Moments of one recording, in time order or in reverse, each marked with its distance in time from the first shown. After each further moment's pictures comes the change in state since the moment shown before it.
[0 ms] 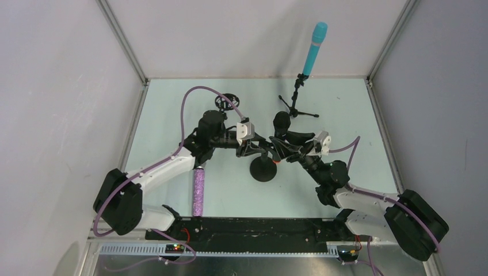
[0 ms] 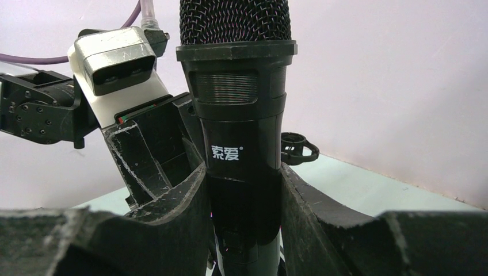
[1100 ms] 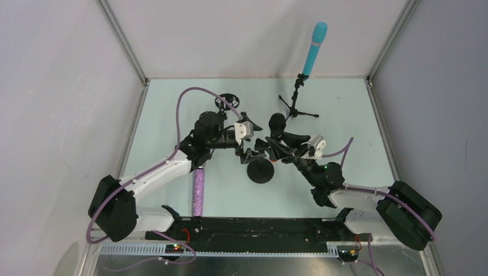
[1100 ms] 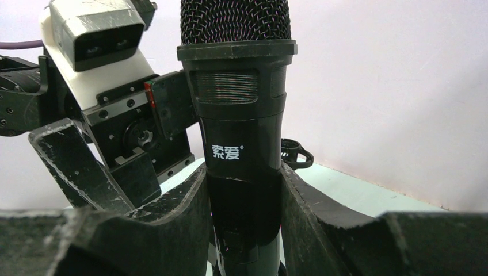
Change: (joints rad) left arm -0.014 -0.051 -0.002 -0.004 -0.095 -0.001; right arm 0.093 0.102 0.006 0.118 0.112 -0.107
